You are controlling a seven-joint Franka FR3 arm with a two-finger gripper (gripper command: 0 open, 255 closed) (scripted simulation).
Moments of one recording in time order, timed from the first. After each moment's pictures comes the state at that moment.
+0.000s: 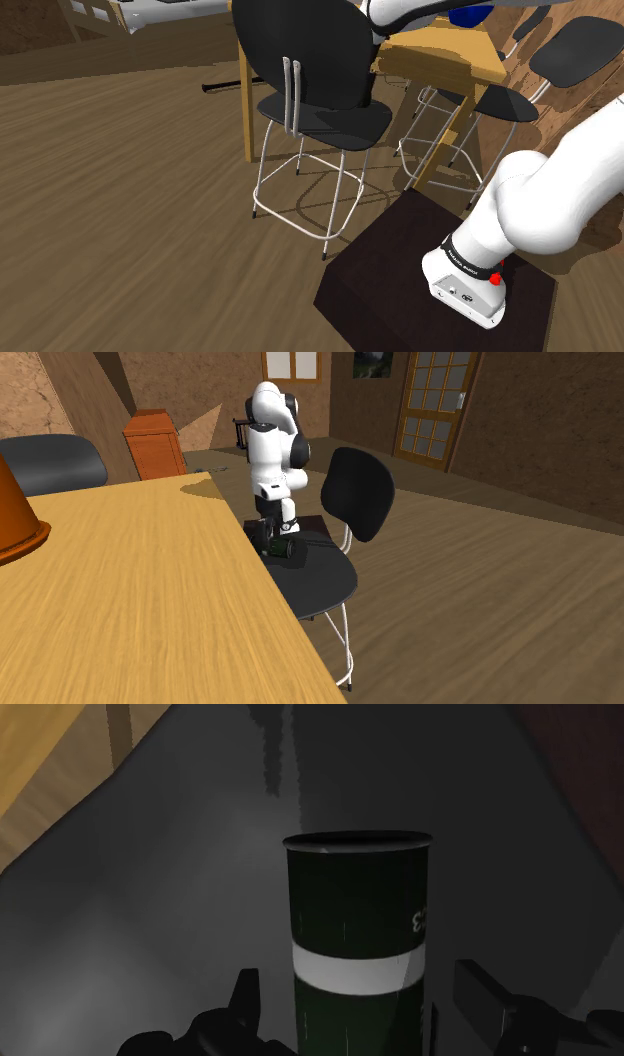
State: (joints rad) arm 0.29 -0.21 -0.39 -2.20 -0.11 2.10 -1.21
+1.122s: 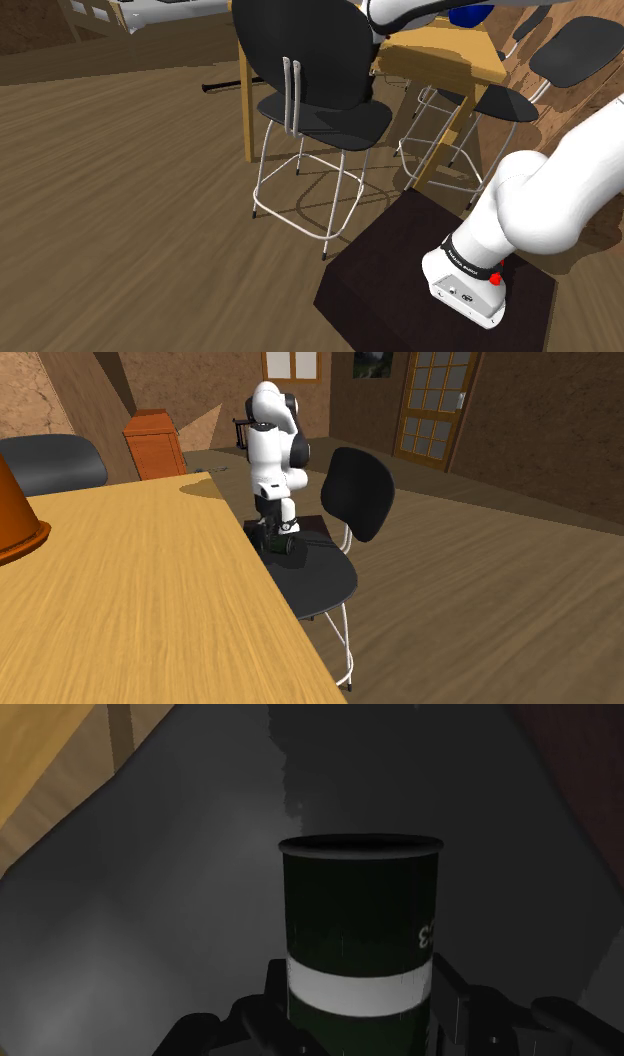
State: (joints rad) arm 0.29 -0.21 -0.39 -2.19 -0.11 2.09 -1.21
